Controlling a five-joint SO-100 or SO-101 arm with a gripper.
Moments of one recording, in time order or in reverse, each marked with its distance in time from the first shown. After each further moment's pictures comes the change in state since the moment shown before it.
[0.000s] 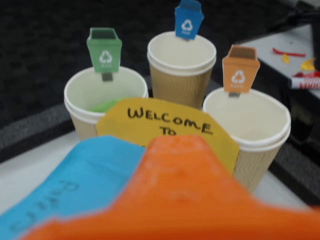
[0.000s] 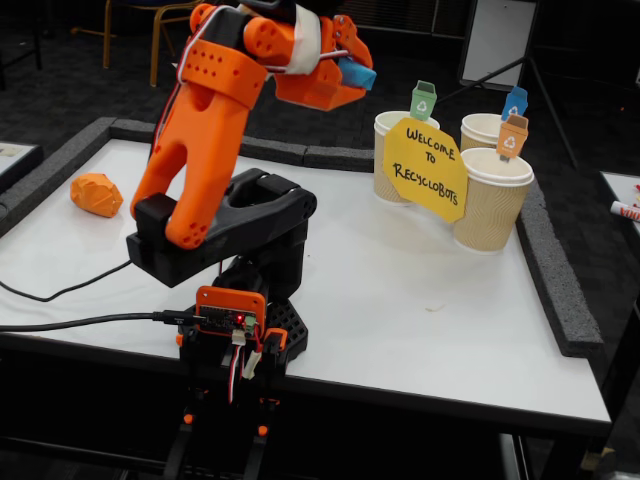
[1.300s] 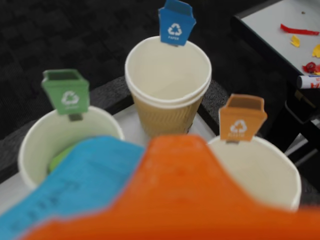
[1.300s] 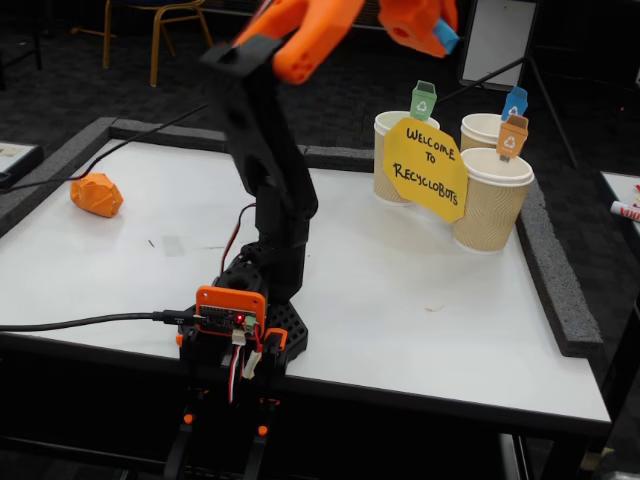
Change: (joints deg) arm 3.4 -73.6 -50.4 -6.3 0.0
